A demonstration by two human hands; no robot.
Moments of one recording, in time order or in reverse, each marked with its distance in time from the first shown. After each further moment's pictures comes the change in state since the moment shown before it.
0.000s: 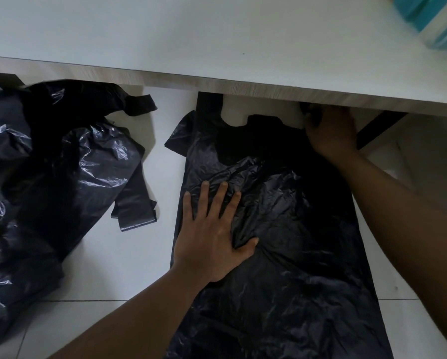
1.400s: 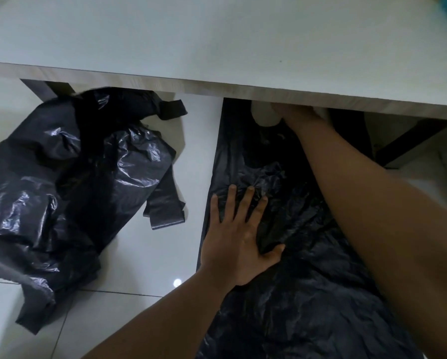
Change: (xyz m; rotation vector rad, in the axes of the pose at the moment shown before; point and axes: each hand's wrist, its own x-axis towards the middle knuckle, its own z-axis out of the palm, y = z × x) left_hand 0.000 0.000 -0.002 -0.041 -0.010 -0.018; right_hand -0.012 -0.159 0.007 0.368 -0.423 -0.021
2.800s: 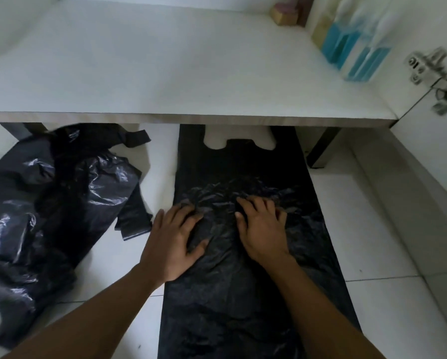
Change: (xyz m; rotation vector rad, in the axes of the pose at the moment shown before) left_hand -0.023 -0.054 -0.008 -0.026 0.155 0.146; right_hand -0.184 0.128 0.055 -0.535 0.205 -0.049
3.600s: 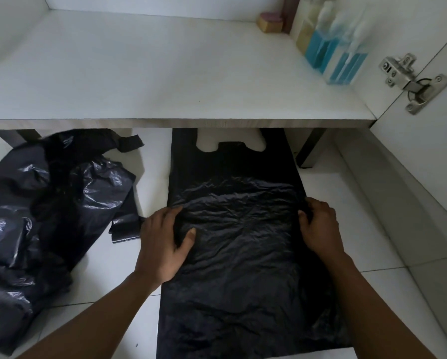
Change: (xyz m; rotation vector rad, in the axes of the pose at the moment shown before) left_hand -0.008 0.011 -0.008 -0.284 0.160 -0.223; right_hand -0.017 0.122 -0.039 0.397 0.113 0.355
